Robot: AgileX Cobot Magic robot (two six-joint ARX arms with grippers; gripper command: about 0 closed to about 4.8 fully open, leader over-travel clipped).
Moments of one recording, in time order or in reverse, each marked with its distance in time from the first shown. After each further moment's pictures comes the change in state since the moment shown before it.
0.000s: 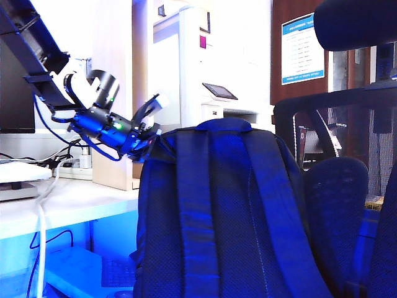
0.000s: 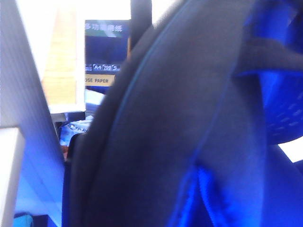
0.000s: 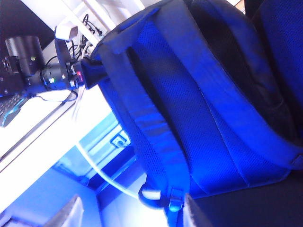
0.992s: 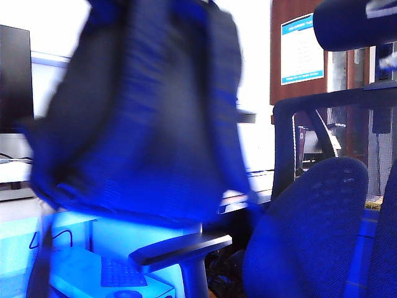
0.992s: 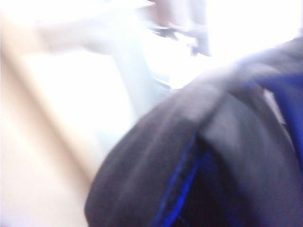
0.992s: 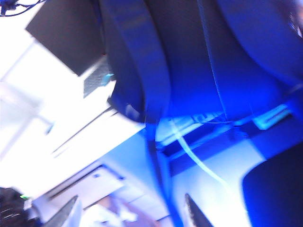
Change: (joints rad) left arm 0.029 -0.652 -0.003 -0.121 -0.429 0.009; right arm 0.000 0.000 0.001 0.126 -0.390 0.064
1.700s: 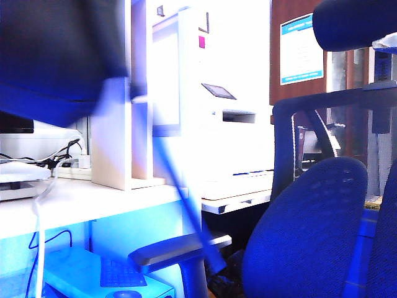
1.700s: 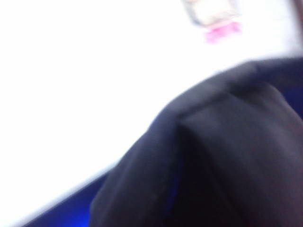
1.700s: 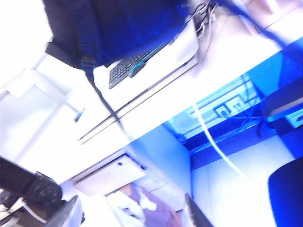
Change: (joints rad) left arm 0.443 -0.111 0.328 -0.041 -0.182 0.065; right arm 0.000 -0.002 0.002 0.034 -0.104 0.030
